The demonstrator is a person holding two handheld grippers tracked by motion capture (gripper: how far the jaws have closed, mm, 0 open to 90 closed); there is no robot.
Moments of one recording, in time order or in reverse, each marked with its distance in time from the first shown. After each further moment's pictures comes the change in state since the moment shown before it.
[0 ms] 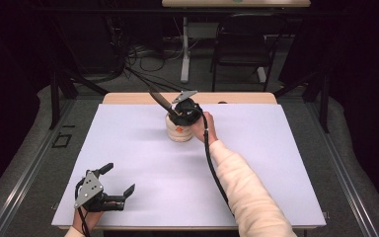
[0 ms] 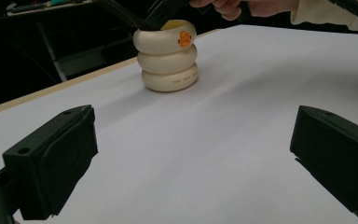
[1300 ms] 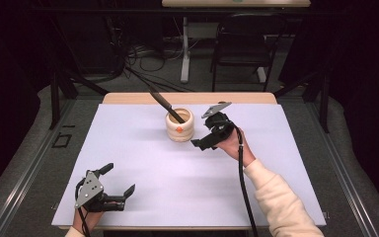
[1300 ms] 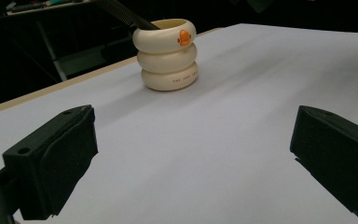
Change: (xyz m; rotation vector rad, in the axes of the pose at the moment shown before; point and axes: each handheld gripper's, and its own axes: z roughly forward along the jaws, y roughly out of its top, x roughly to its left) left arm -0.001 0.000 0.000 0.004 0.004 0.002; right arm -0.005 -0.056 -0.097 0.115 0.143 0.071
